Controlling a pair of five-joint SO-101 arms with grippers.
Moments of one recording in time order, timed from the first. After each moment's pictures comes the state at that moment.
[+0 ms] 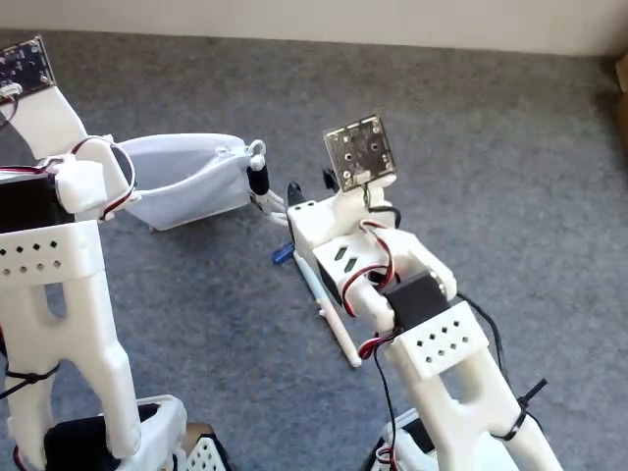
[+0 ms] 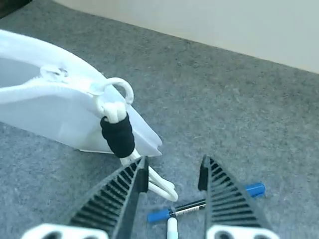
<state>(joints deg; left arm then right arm) -18.2 -20.2 0.7 85.7 20.4 -32.8 -44.2 40.0 38.5 -1.5</state>
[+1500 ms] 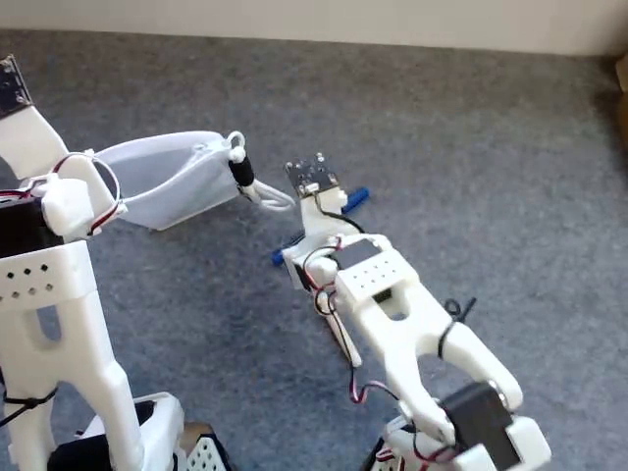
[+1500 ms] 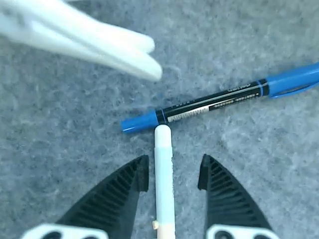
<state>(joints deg) -22.9 -28.2 7.2 83.2 20.6 -33.4 -10.8 40.5 37.8 -1.5</state>
